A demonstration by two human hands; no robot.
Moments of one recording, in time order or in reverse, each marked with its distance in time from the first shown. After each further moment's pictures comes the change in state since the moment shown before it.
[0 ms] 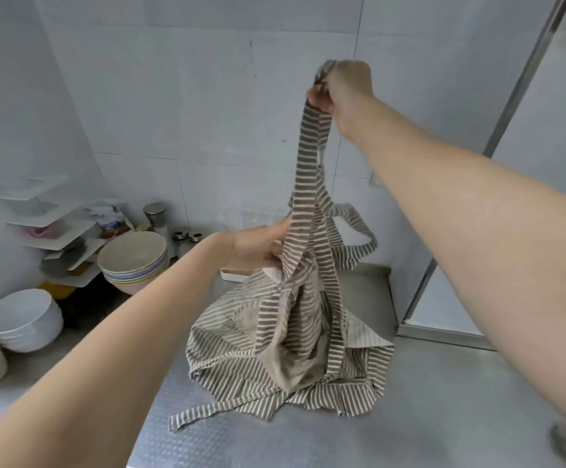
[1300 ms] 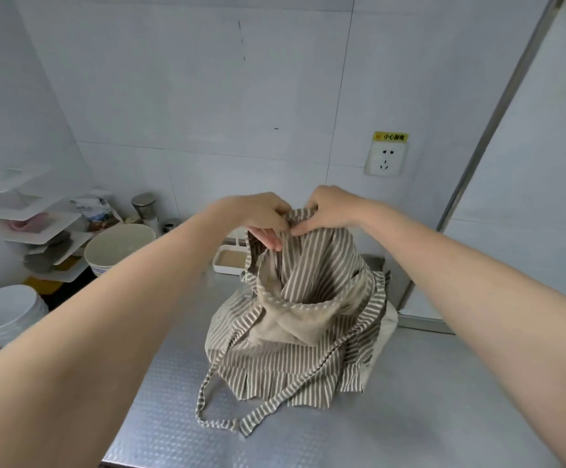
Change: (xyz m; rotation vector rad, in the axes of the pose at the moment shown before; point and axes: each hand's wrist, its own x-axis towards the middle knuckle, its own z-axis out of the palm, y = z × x) left_hand 0.031 0.034 -0.014 0.550 0.259 -0.117; right_hand -0.050 0.112 -0.066 -1.270 -0.833 -0.064
